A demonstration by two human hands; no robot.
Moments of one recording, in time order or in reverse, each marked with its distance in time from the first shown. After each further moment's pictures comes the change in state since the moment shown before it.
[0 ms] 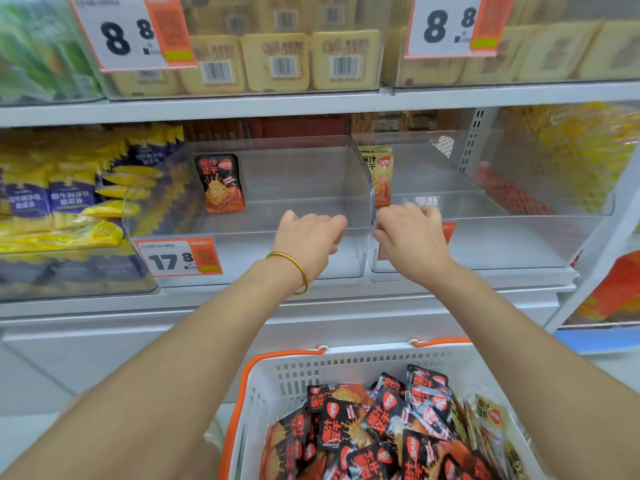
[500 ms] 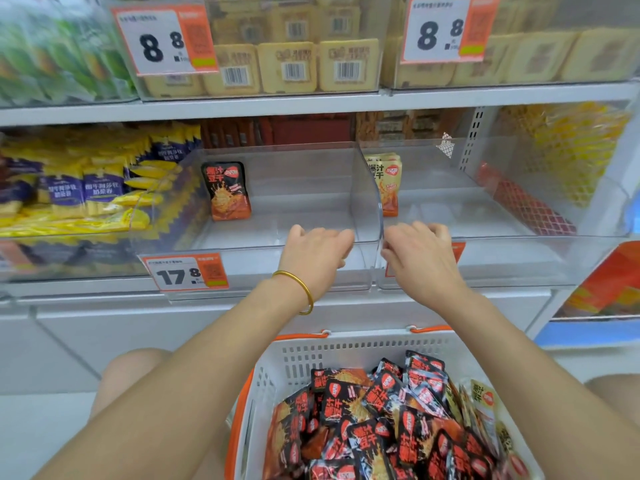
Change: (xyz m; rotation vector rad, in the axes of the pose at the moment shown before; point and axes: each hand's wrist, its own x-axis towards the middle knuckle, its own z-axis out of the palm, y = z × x) left_hand -0.052 0.026 -0.013 -0.017 0.015 -0.003; right_hand -0.058 -0.015 -0.022 -0.021 -0.035 -0.012
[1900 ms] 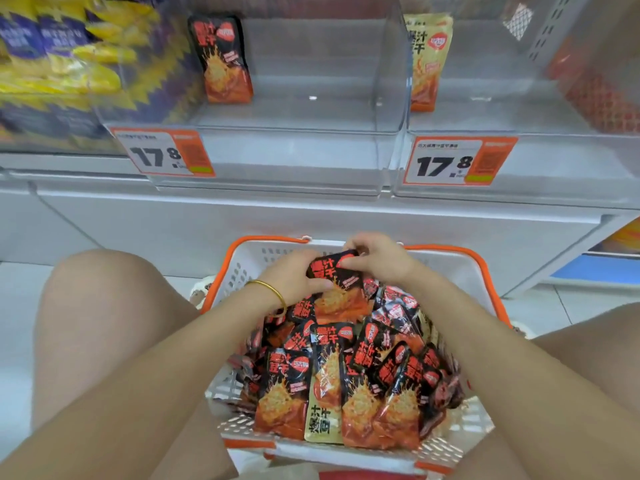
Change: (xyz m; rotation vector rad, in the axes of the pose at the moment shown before) left_hand -0.111 0.012 0.109 -0.628 -0.532 -0.412; right_hand -0.063 -0.024 0.128 0.977 -0.727 0.198
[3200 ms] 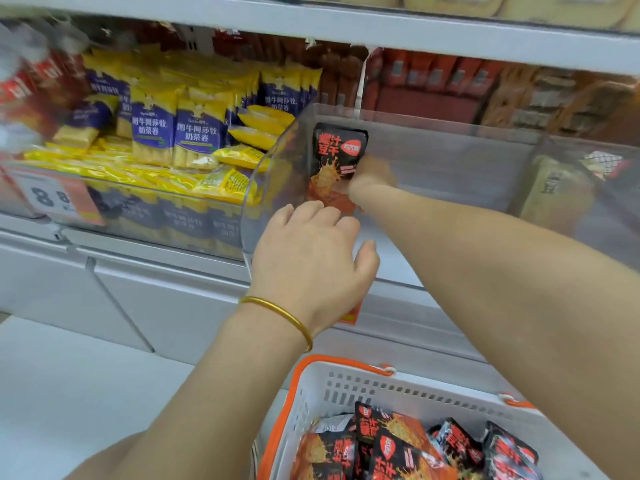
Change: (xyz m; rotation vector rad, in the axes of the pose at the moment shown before) left_hand 0.011 -0.041 -0.203 0.450 0.696 0.116; right_hand 0.277 -0.250 0.000 -0.391 0.544 0.098
